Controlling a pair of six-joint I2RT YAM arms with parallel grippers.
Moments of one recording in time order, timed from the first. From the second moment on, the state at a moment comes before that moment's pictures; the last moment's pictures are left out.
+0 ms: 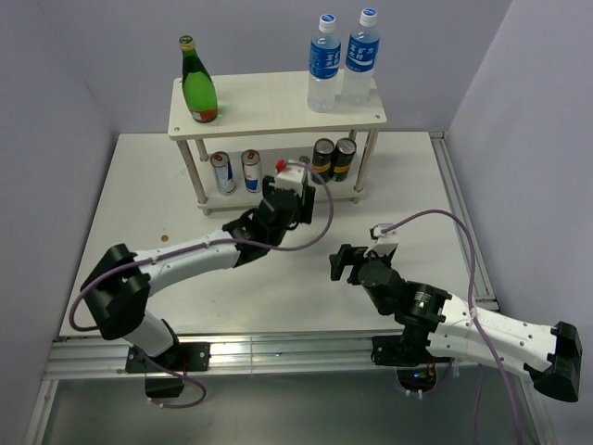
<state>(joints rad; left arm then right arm) -0.94 1.58 1.00 0.22 -0.56 -0.26 1.07 0.64 0.43 -0.29 0.74 0.67</state>
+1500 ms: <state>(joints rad) -0.65 1.79 1.93 -0.19 -0.79 -0.07 1.05 0.56 0.36 -0.25 0.74 0.67</state>
